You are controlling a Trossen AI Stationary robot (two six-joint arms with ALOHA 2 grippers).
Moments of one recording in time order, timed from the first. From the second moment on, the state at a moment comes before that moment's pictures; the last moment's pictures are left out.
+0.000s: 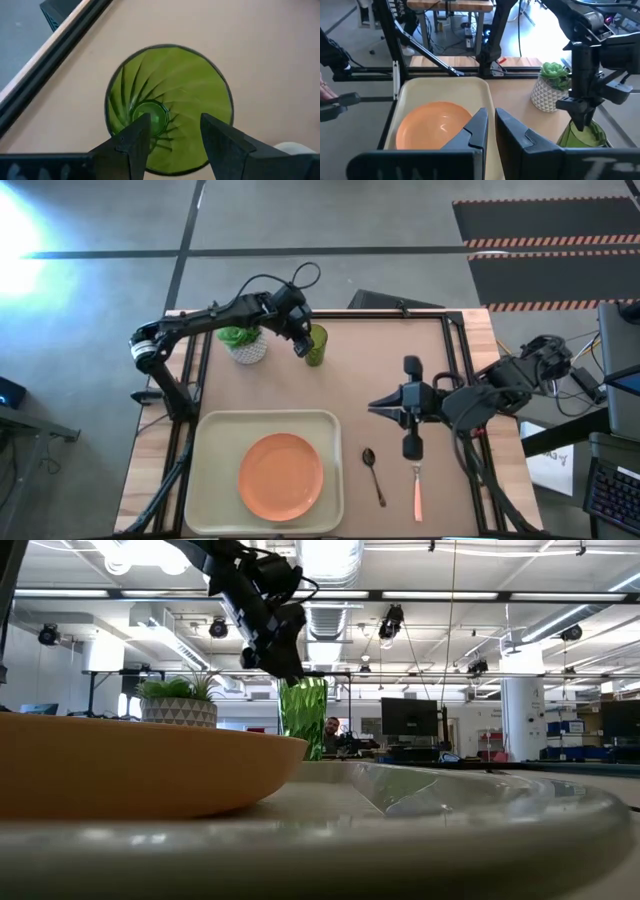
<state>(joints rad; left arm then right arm) 0.50 1.67 1.41 -0.65 0.15 -0.07 0.53 1.44 1.81 -0.86 0.55 0.23</state>
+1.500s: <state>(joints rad) 0.52 1.80 1.65 -0.92 0.02 0.01 0.53 1.44 1.81 -0.86 0.55 0.24</state>
